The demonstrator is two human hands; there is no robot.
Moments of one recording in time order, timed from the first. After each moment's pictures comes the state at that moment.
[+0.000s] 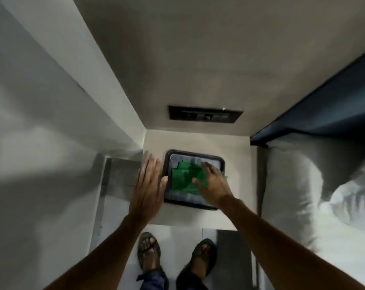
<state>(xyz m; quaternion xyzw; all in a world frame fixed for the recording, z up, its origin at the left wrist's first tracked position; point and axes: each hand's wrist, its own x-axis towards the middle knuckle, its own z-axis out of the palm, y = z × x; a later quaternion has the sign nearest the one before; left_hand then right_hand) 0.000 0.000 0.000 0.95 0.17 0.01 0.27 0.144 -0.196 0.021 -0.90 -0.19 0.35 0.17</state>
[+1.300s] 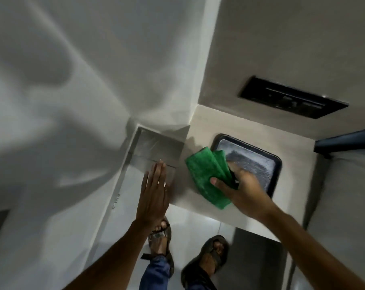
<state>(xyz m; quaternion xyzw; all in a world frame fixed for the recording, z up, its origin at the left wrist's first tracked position) -0.132 0.047 -0.115 0.92 0.29 -0.02 0.27 0.088 -0.133 0.033 -0.79 -0.21 0.44 0.38</state>
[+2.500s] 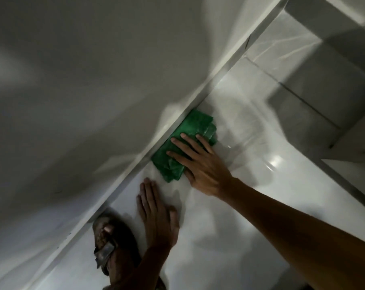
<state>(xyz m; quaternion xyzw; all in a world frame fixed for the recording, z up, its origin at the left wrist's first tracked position) -0.488 -0.037 -0.499 0.73 0.65 -0.03 0.20 -0.263 0.047 -0.507 -0.58 -0.78 0.18 0.15</state>
